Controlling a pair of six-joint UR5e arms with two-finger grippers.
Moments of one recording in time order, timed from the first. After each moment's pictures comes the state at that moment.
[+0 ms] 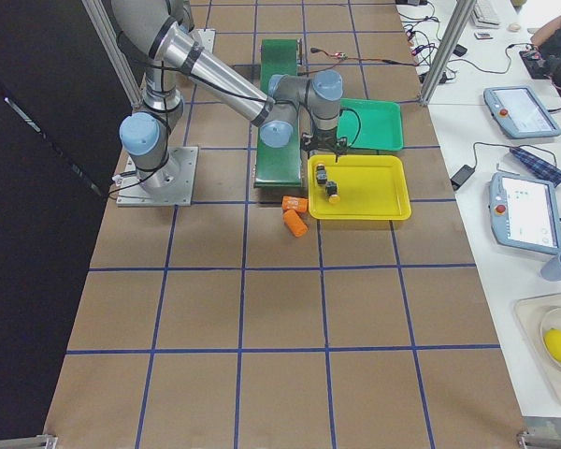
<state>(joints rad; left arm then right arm) -1.54 -1.52 -1.59 -1.53 1.58 0.08 1.32 -1.32 1.91 -2.20 -1.53 -1.60</state>
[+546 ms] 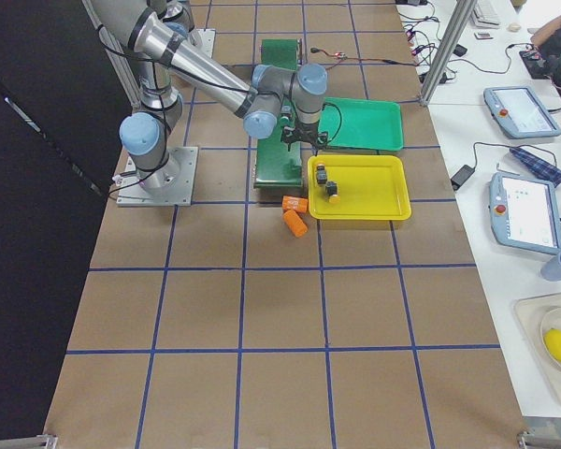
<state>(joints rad) -1.54 -1.52 -1.59 -1.53 1.58 0.08 1.34 -1.44 2.04 -2.14 -1.53 -1.60</state>
